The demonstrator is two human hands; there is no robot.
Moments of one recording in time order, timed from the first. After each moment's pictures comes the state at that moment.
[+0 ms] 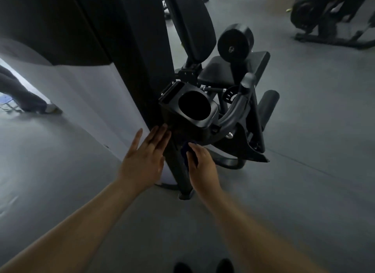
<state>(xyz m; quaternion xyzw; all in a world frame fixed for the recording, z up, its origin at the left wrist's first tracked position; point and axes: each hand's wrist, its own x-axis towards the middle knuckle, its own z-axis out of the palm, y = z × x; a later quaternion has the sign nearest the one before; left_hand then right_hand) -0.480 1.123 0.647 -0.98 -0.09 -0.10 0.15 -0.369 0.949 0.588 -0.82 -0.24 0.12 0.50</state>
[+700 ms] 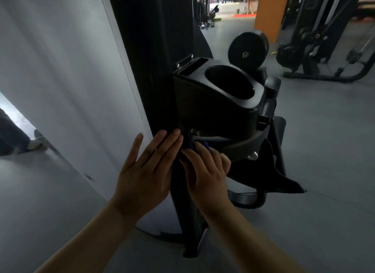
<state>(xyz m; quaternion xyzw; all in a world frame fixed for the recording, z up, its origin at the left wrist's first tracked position) -0.444 1.195 0.539 -0.93 0.00 -0.34 0.15 -0.327 1.051 0.471 -0.76 -0.36 -0.38 0.39</state>
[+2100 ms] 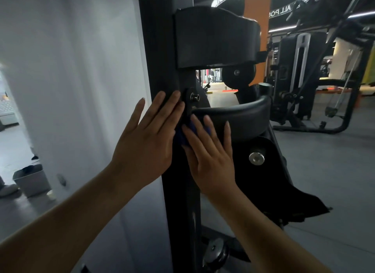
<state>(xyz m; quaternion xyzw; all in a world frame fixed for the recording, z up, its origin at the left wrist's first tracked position) -0.423 1.196 0.483 -0.86 0.00 -0.44 0.25 -0.289 1.063 0.400 -0.65 -0.40 -0.56 0.32</state>
